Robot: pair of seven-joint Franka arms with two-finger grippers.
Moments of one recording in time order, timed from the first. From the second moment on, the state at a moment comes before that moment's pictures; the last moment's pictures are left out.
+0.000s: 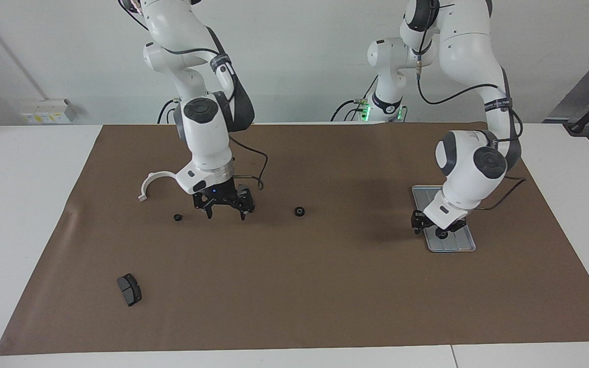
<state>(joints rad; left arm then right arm) -0.24 0.40 -0.11 -1.74 0.03 2.16 -0.28 0.15 0.24 0.01 -1.93 -0.07 2.31 0.15</state>
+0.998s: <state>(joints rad) -0.54 0.44 -0.11 -1.75 0.03 2.27 -0.61 0.05 0.22 0.01 -2.12 -0.07 2.35 -0.13</state>
